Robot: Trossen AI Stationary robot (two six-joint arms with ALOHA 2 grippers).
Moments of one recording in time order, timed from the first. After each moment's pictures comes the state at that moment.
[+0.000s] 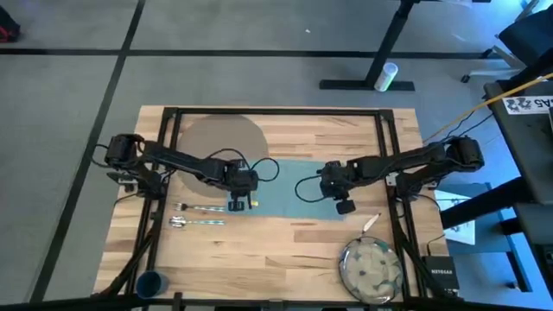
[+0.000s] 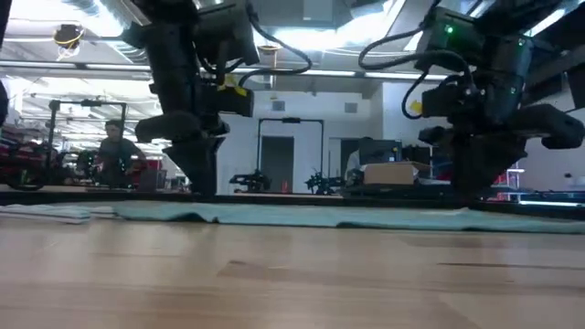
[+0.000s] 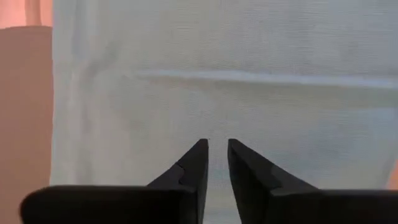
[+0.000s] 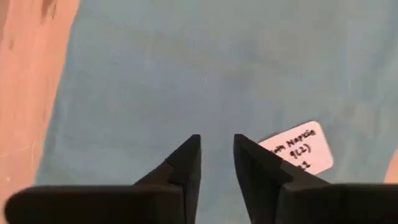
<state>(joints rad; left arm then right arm) -0.02 1.65 0.95 -0.54 -0.23 0.03 0.01 1.40 0.67 -0.56 -0.01 -0.22</state>
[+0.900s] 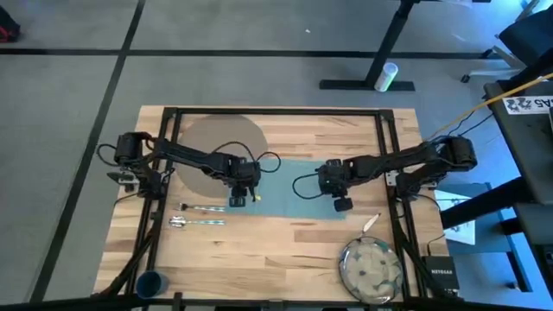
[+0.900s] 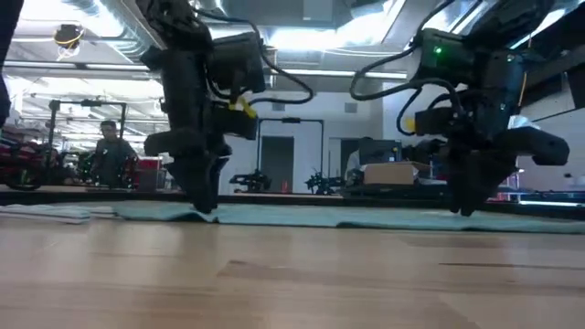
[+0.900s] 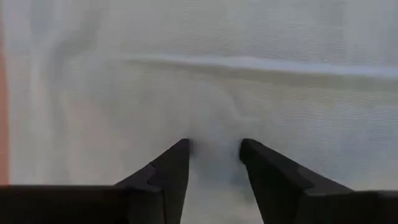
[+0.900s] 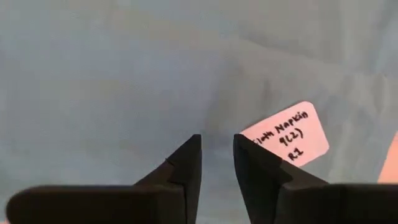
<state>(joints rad) 0.07 1.74 0.96 -0.53 -0.10 0.08 -0.04 1.45 0.67 -0.55 0.03 -0.22</state>
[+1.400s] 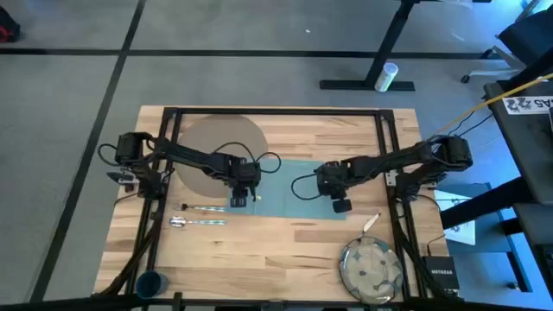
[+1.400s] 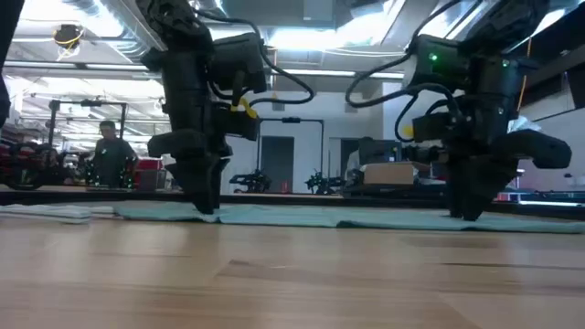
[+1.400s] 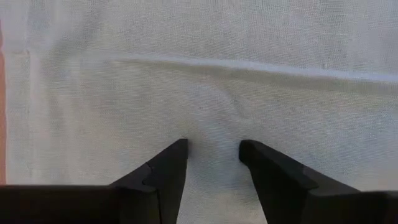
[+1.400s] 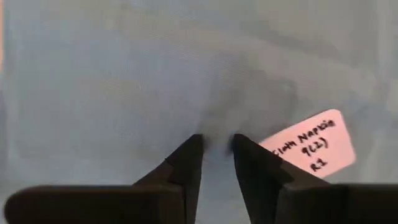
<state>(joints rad) 0.07 1.74 0.95 -0.51 -0.11 0.06 -0.04 1.51 0.67 -0.52 -0.02 -0.20</state>
